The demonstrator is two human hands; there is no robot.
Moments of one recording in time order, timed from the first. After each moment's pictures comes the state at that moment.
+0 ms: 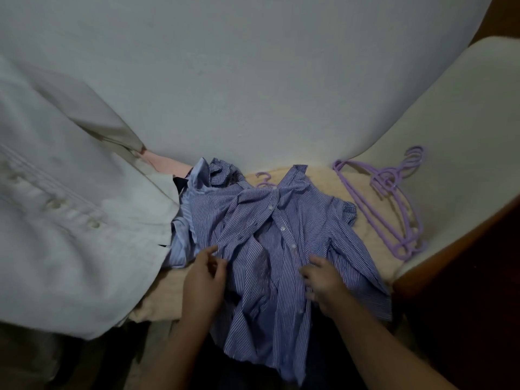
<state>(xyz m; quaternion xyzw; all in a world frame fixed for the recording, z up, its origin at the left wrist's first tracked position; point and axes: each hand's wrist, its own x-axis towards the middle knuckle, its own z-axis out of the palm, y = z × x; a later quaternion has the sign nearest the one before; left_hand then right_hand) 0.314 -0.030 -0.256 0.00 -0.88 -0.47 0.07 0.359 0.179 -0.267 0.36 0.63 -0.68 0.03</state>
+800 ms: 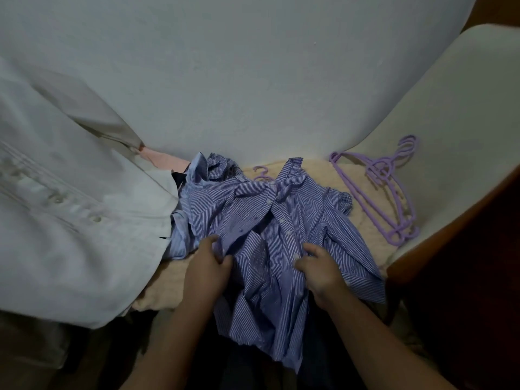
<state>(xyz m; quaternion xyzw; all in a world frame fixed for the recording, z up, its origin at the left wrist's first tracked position) 0.322 -0.025 -0.237 -0.03 -0.92 -0.39 0.01 0.382 0.168 -0.247 0.32 0.65 -0.69 -0.03</state>
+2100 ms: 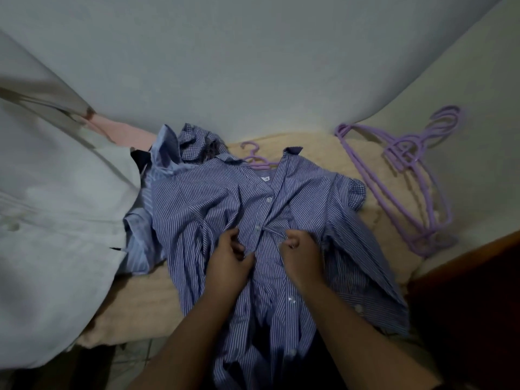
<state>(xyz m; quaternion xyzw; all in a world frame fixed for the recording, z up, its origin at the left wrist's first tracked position) 0.257 0.049 -0.310 -0.03 -0.88 -0.46 -0.09 0.288 0.178 -0.312 0.31 0.77 -0.55 -0.08</state>
